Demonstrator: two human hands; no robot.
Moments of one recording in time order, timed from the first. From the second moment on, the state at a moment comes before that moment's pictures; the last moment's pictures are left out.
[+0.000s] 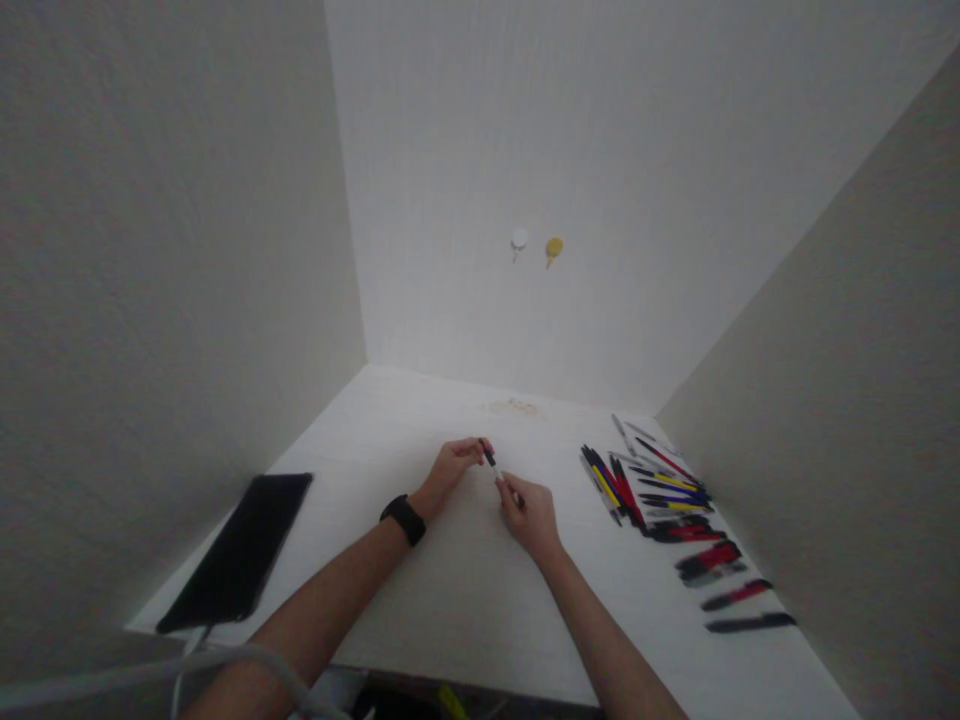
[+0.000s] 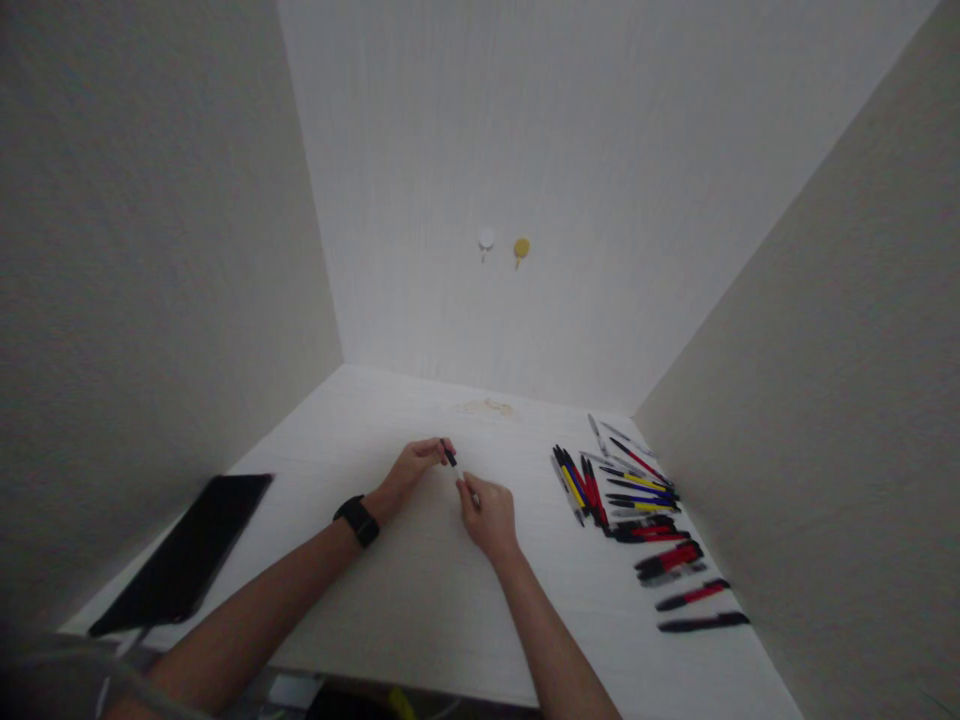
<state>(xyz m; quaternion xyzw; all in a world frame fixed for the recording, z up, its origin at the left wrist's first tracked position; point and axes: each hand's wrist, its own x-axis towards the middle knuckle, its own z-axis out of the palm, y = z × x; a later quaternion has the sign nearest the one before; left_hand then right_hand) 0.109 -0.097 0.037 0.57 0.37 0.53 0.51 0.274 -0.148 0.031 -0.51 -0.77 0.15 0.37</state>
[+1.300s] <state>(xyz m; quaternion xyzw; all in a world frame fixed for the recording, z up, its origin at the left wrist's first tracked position) 0.110 -0.094 0.035 0.56 0.43 0.54 0.46 0.274 -0.135 0.026 -0.51 -0.70 0.29 0.40</state>
